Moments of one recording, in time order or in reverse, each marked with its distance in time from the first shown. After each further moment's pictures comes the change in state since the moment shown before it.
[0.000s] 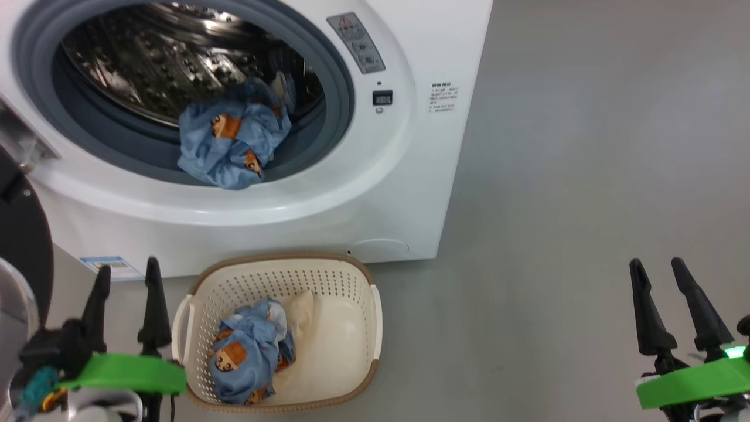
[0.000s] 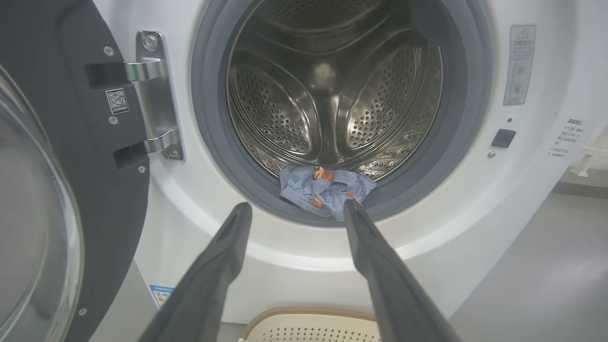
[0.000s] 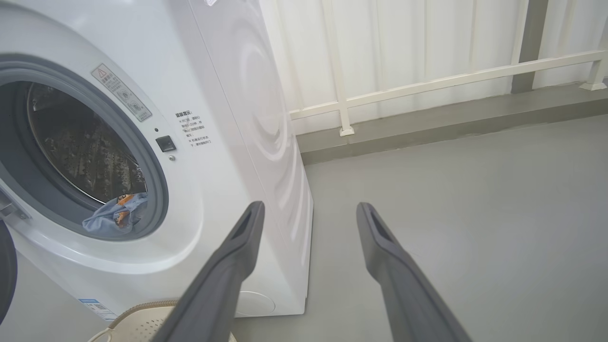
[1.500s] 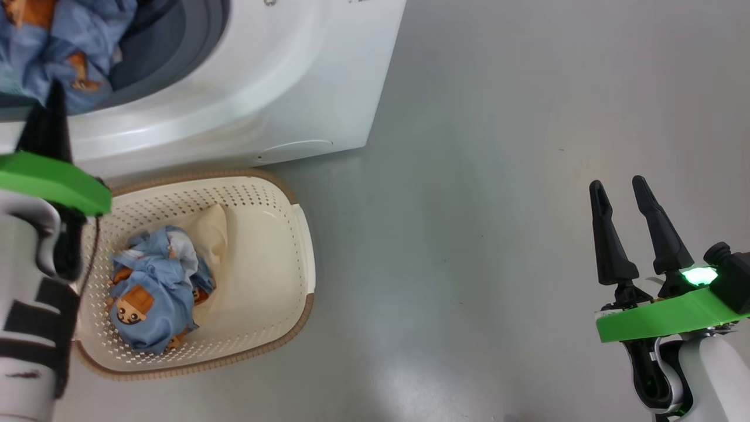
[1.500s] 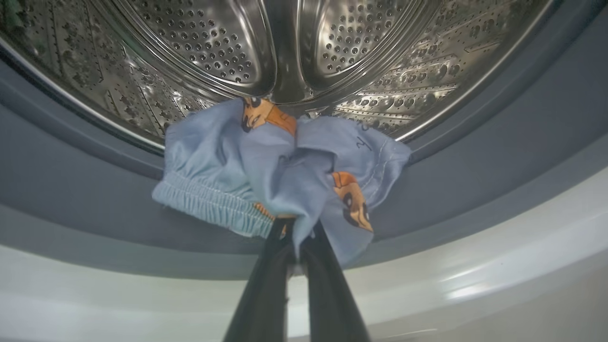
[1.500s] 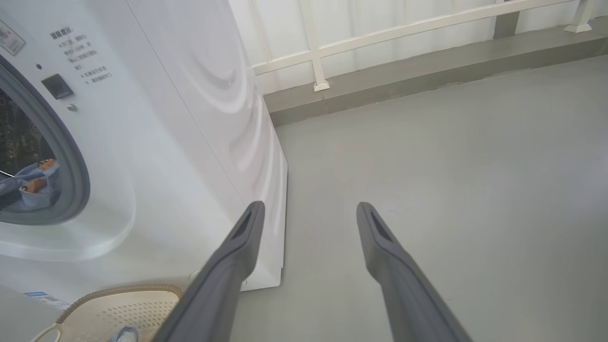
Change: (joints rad) left arm -0.701 0.236 -0.320 0.563 -0.292 0.000 0.000; right arm -0.227 0.054 0.082 -0.005 -0.010 0.000 0.000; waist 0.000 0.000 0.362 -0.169
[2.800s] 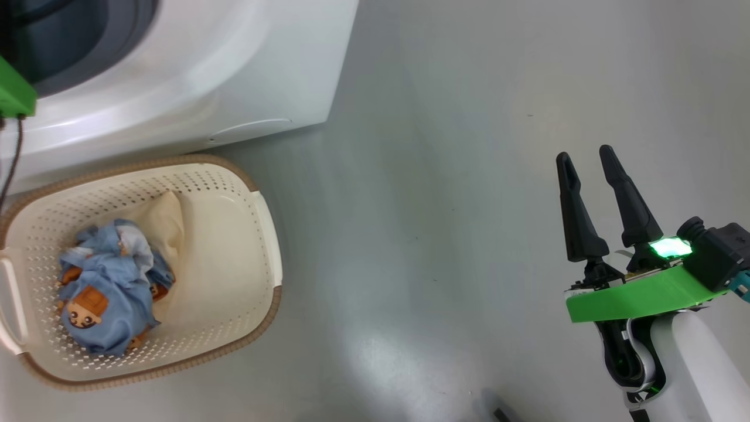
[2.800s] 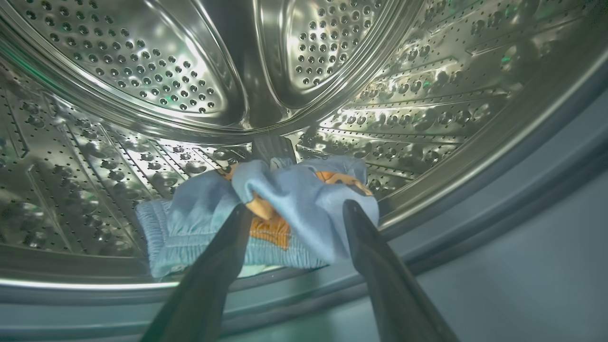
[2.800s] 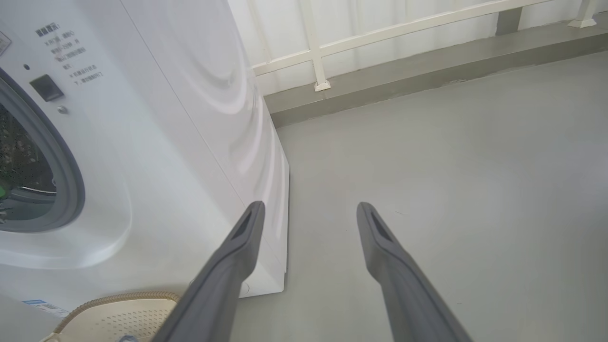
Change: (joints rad) left arm -0.401 0.053 -0.145 0.323 0.054 0.000 0.001; right arm -0.085 0.047 0.060 -0.014 -0.001 0.000 0.000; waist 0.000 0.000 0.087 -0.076
